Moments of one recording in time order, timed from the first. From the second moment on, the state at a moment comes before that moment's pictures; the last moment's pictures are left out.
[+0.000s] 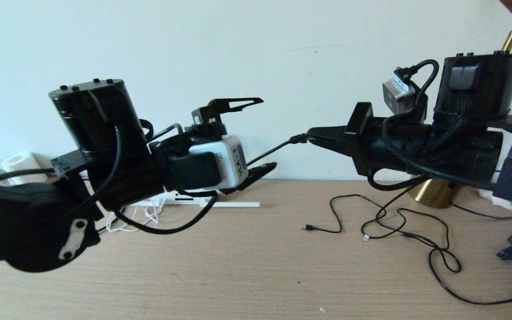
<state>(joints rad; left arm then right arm) -0.57 1.68 -0.99 -0.81 -0.45 1.26 0.54 1.64 -1.16 -0.37 0.28 0.90</state>
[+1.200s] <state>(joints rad) -0.57 1.85 -1.18 -1.05 -0.72 1.26 0.41 1.60 -1.29 -0.35 0.64 1.47</state>
